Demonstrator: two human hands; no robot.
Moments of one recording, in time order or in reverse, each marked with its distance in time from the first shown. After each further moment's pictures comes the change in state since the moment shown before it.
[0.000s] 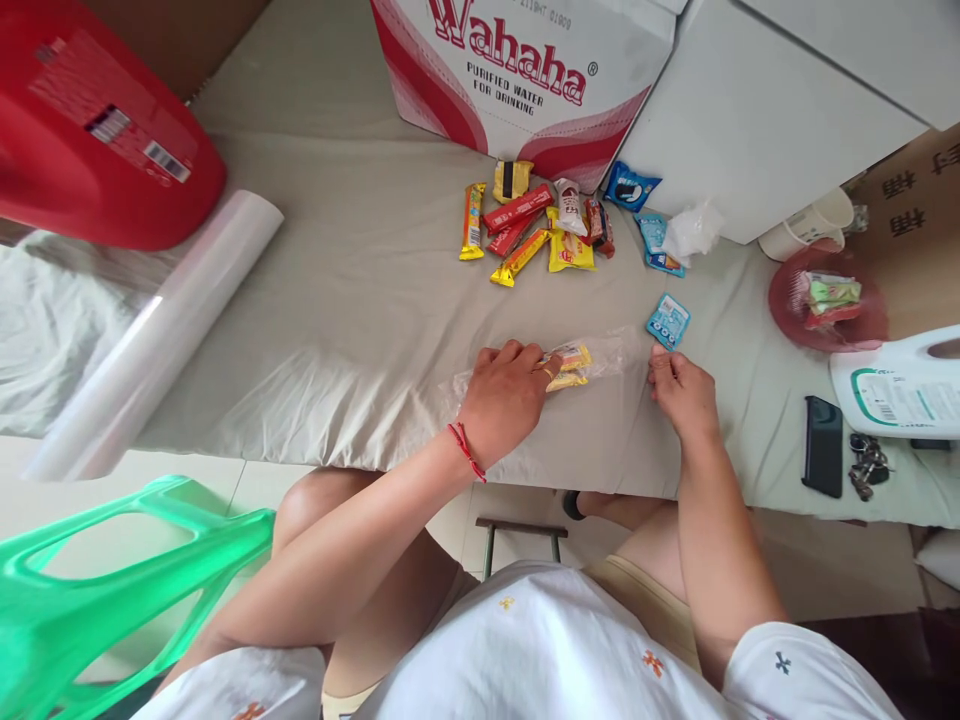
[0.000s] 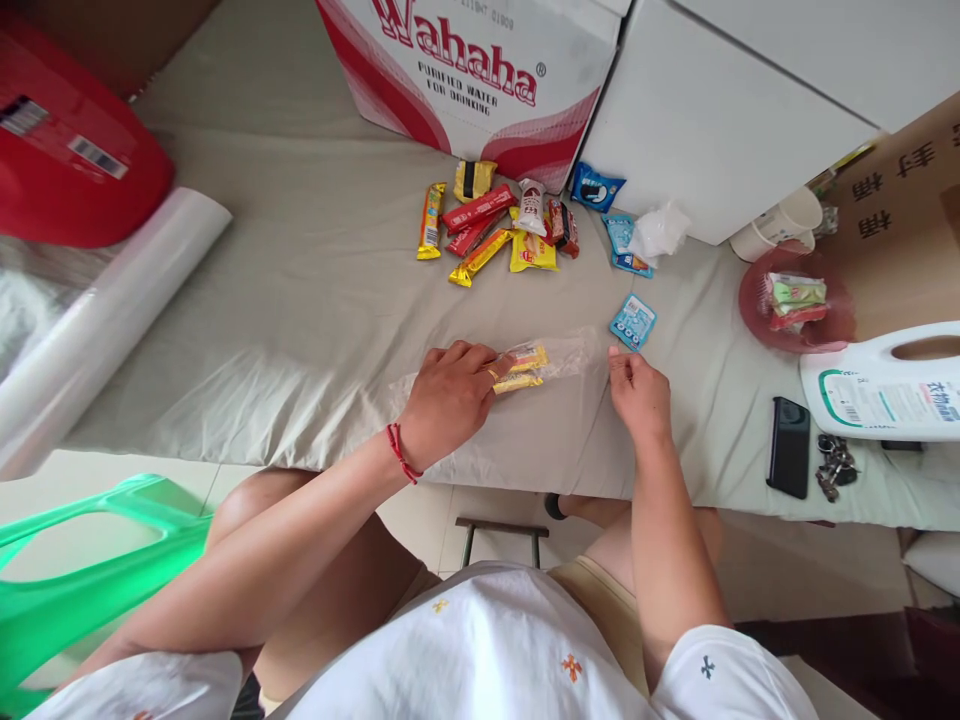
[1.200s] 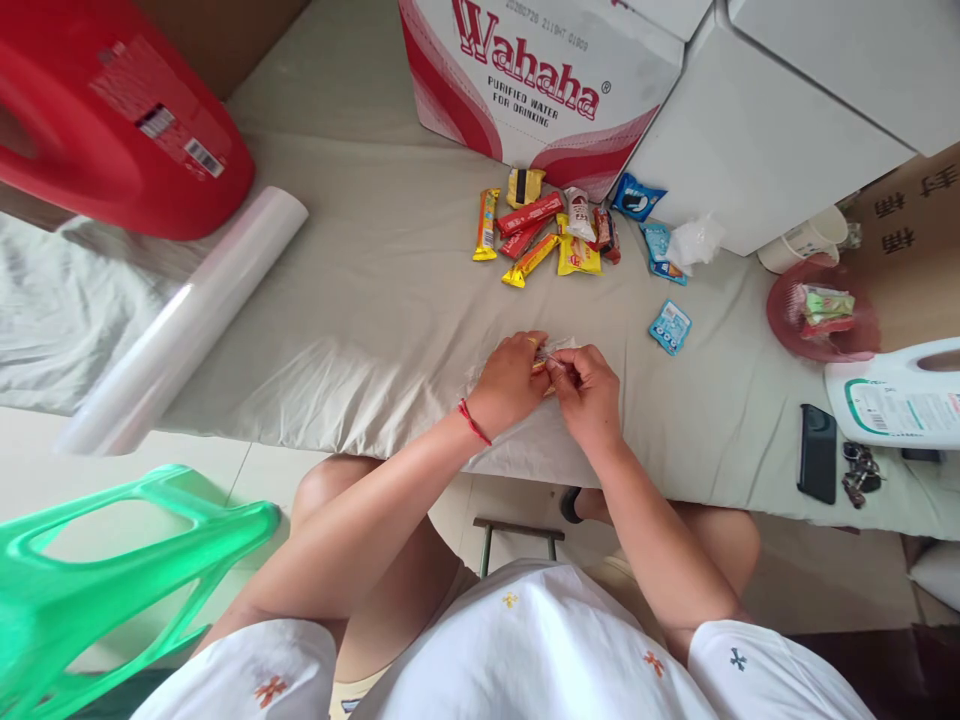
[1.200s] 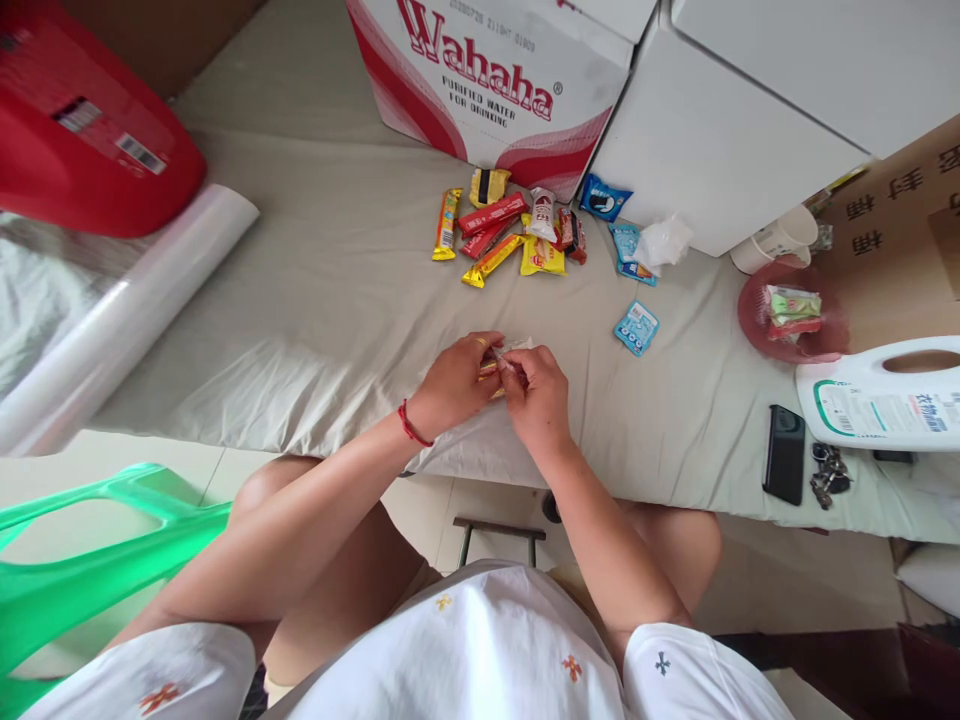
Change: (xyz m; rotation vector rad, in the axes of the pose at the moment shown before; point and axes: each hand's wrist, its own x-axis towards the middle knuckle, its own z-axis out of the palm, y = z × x) left_hand 0.016 -0.014 0.003 -0.426 -0.050 -0.258; right_hand -0.047 -0.126 0.074 0.377 0.015 -0.250
